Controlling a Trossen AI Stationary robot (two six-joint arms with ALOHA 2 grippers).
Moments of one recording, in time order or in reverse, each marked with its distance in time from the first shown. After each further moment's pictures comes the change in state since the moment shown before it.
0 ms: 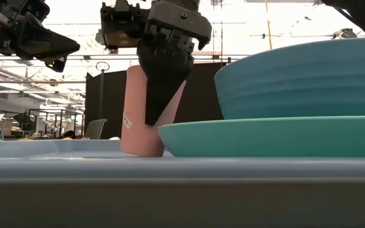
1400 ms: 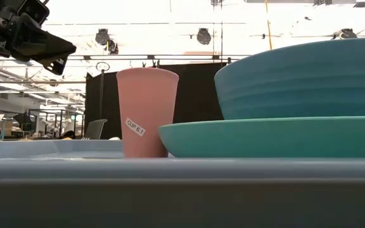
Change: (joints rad) left arm 0.000 0.000 -0.001 -0.027 0.052 -0.026; right arm 0.000 -0.450 0.000 0.022 0.088 -0.045
